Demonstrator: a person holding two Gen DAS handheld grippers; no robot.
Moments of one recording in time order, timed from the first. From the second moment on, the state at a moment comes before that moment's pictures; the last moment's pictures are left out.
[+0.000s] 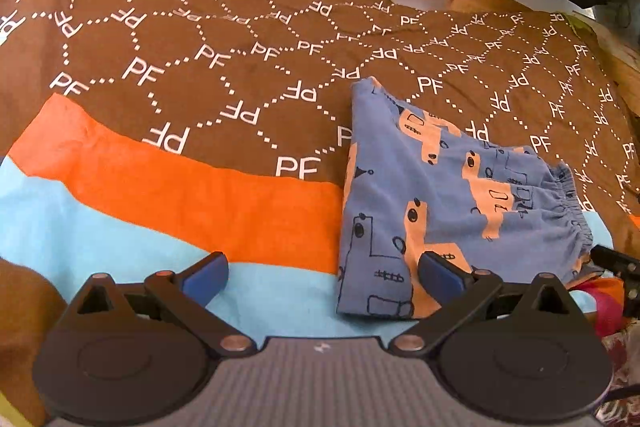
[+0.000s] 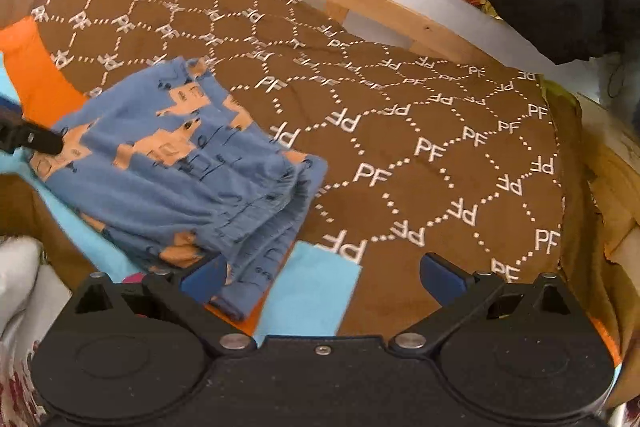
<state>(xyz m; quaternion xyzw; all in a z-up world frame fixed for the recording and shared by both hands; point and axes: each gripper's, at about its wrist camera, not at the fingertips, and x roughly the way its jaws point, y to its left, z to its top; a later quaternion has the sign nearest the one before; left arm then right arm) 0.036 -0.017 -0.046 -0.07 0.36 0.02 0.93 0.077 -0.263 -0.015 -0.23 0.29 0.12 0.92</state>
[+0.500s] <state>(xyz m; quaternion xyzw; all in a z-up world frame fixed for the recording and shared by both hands) 0.051 -0.003 -0.040 -0.14 0.36 -0.10 0.92 0.141 -0.309 -0.012 0.02 0.33 0.23 0.92</state>
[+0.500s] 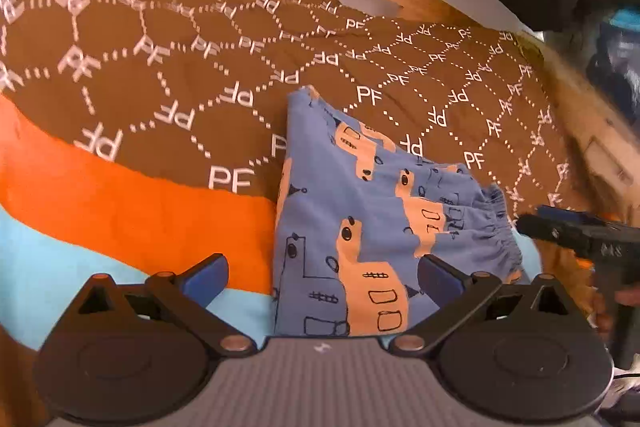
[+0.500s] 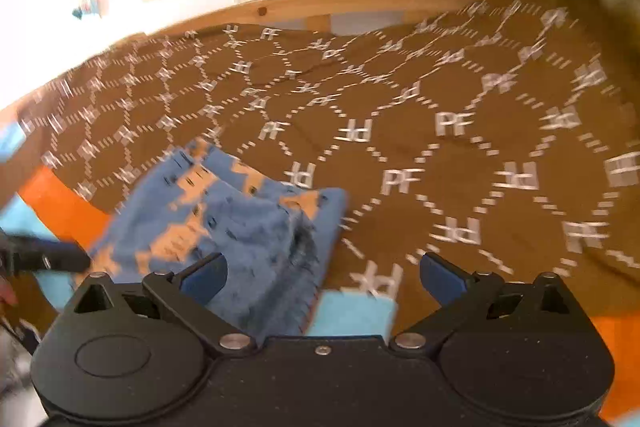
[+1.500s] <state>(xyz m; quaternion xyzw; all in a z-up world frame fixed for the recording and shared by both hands) 0.070 0.014 -0.052 -0.20 0.40 -0.13 0.88 0.225 -0.317 -0.055 0.16 0.38 0.32 0.85</state>
